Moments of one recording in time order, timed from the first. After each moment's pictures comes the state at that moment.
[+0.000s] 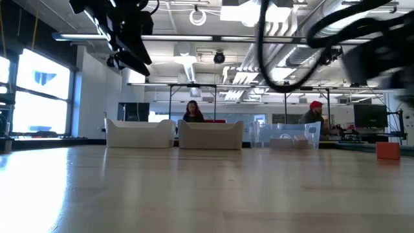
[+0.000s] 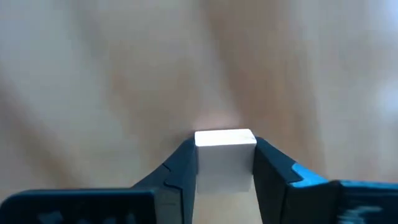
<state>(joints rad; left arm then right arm) 0.52 1.15 0.93 -0.63 0.20 -0.07 0.67 1.95 1.26 -0.99 0.05 1.04</state>
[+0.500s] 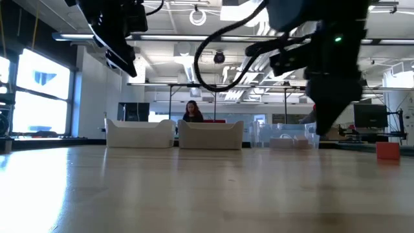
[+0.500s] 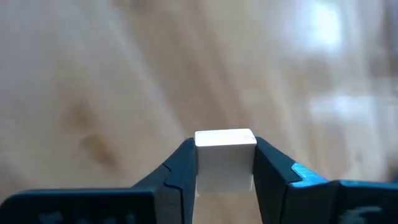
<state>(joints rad) 0.37 1.15 0.93 -0.76 0.20 -0.04 0.39 1.88 1.26 -1.14 0.40 0.89</state>
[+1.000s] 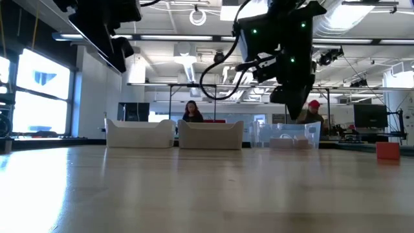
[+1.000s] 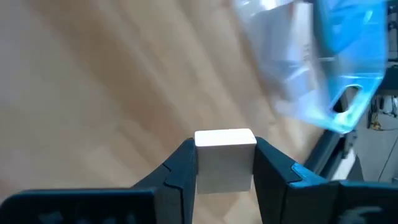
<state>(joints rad) 0.21 1.15 0.93 -0.81 0.20 -0.01 0.01 1.82 1.26 -1.23 0.58 0.67</state>
